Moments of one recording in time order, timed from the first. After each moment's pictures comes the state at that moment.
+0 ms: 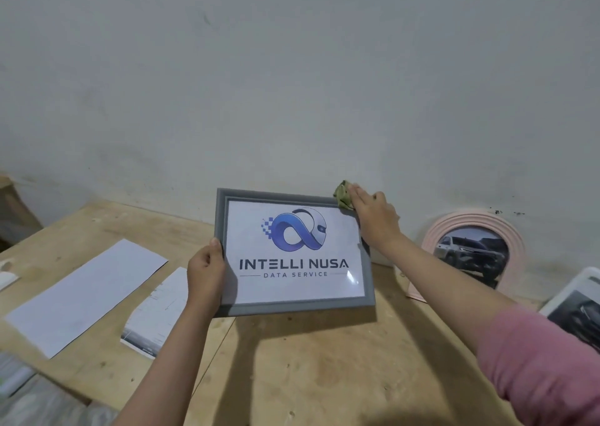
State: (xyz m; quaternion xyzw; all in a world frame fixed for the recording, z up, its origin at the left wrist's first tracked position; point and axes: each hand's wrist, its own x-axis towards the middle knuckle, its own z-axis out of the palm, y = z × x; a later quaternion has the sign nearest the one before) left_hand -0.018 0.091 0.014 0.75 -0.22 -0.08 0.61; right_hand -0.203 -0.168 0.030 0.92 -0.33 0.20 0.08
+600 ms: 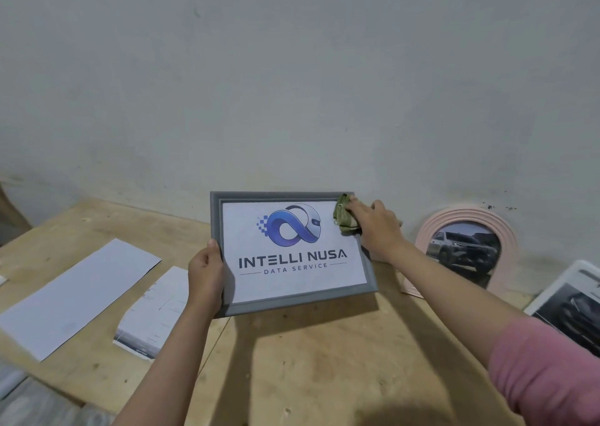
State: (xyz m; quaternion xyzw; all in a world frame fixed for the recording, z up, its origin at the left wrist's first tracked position) left_hand -0.013 0.082 -0.006 0.74 -0.17 -0.15 0.63; right_hand -0.223 -0.164 0.016 0.92 -0.34 0.16 0.05
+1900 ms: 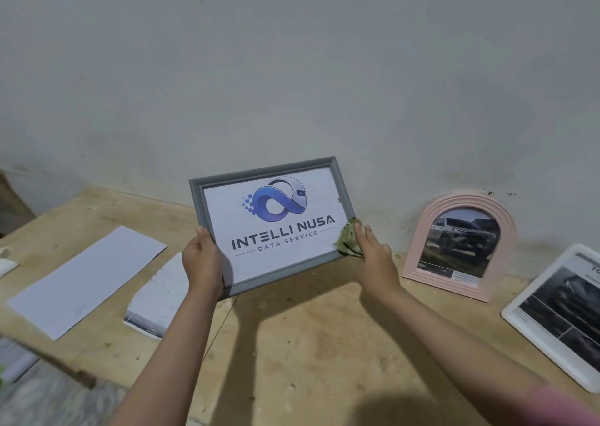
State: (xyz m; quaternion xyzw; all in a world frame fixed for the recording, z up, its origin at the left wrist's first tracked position) left_hand -0.016 0.091 0.005 0.70 -0.07 -0.11 0.70; right_hand -0.247 -0.079 -0.043 0.84 -0.46 0.21 -0.20
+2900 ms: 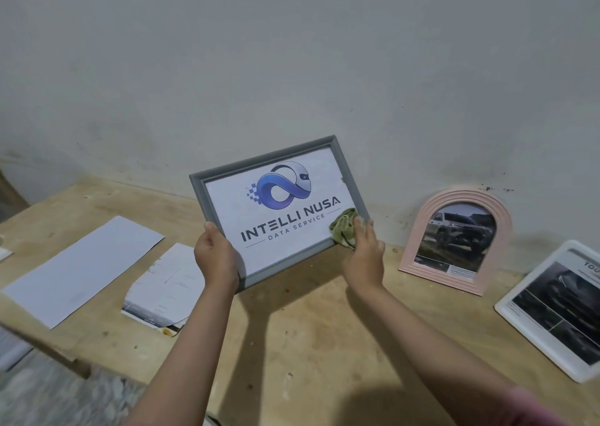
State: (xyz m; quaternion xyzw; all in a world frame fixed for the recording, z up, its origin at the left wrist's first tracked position) left_hand -0.040 0.083 0.000 0.69 -0.05 -0.10 0.72; right_hand -0.225 -0.044 -0.030 0.77 -0.52 0.27 -0.24
